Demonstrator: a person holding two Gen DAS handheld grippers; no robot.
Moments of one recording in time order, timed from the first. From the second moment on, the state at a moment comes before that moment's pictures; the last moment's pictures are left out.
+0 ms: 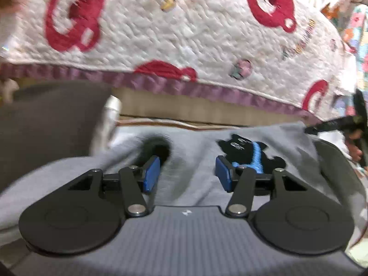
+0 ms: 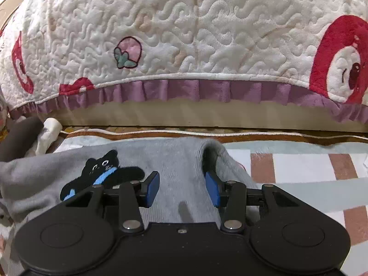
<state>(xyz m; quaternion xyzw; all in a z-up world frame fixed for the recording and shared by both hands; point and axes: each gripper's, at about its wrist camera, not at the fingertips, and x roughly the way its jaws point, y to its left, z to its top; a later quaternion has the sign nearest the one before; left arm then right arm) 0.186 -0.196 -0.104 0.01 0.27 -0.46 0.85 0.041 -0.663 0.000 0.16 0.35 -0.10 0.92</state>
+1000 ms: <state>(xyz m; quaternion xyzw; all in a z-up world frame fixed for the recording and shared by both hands) 0.182 -0.139 -0.010 -0.09 0.20 -0.42 0.88 -0.056 -0.659 0.091 0.33 0.16 -0.09 0.93</state>
